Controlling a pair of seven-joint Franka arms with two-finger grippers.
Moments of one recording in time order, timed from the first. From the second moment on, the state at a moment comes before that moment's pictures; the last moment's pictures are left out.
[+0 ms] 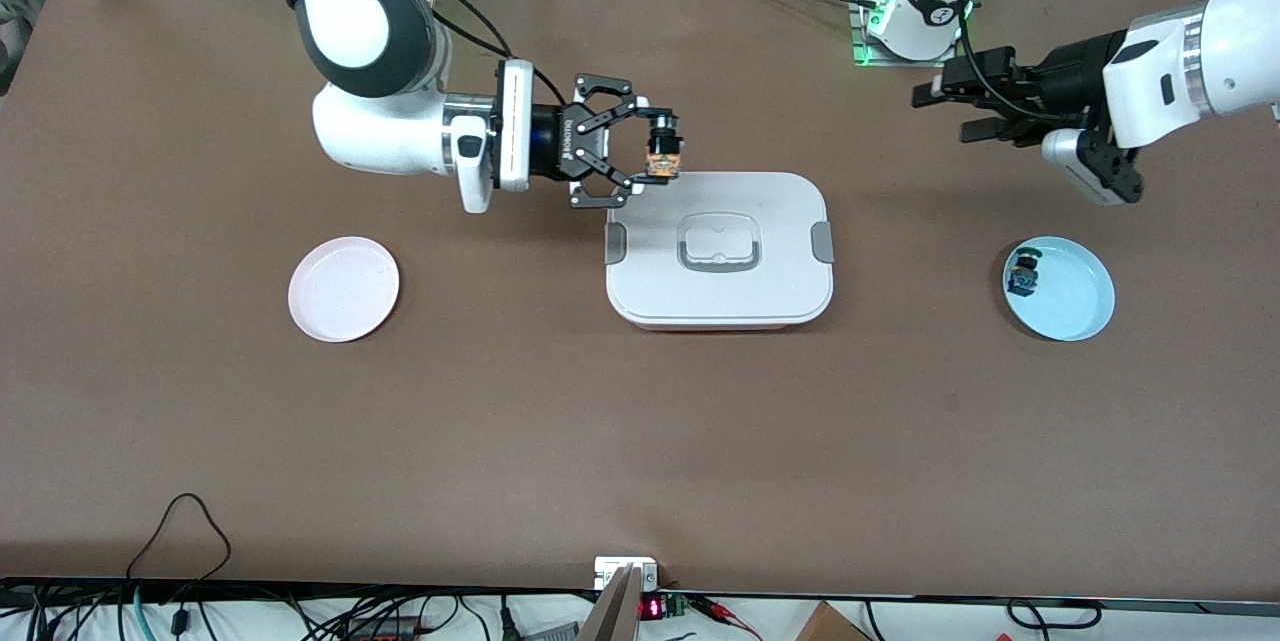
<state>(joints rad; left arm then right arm) -0.07 0.06 0.00 -1.63 -0.75 1.43 0.06 0.52 0.26 0.09 -1.84 1.84 2.15 -1.79</state>
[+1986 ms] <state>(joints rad) -0.09 0.18 -0.25 -1.98 -1.69 1.80 0.07 0.61 0.31 0.08 -1.76 1.98 2.25 -1.78</state>
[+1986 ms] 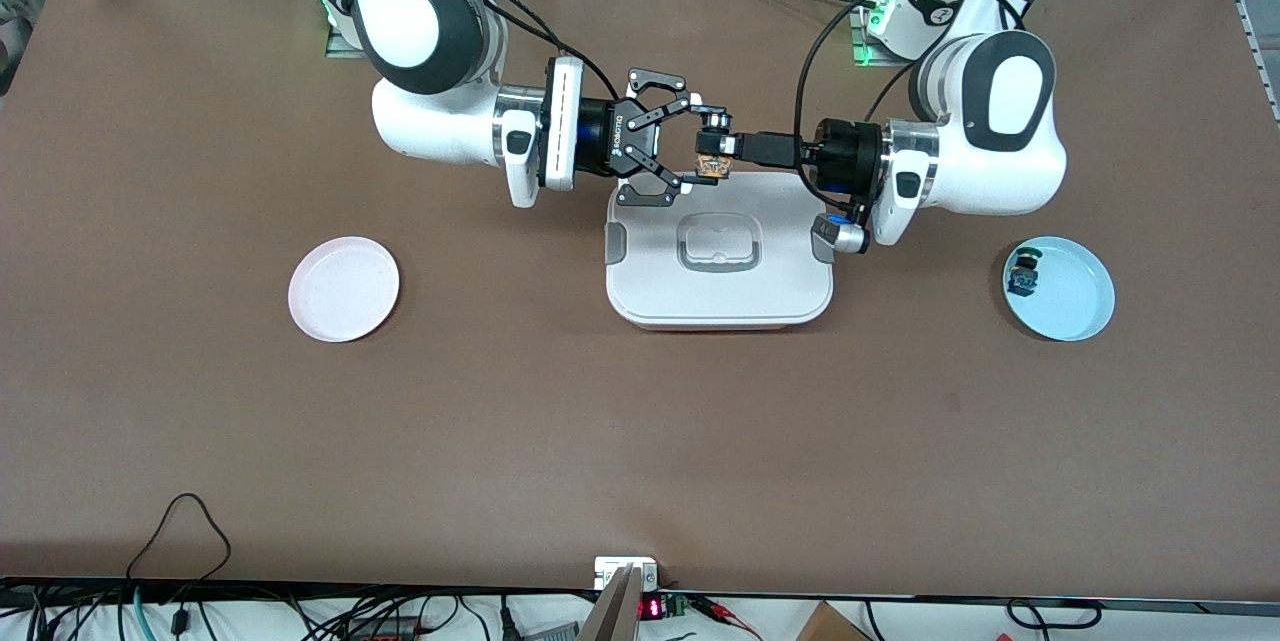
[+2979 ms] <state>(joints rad) -0.03 0.16 -0.25 -1.93 -1.45 1.78 0.07 0.52 0.32 0.06 -1.76 1.87 2.15 -1.76</state>
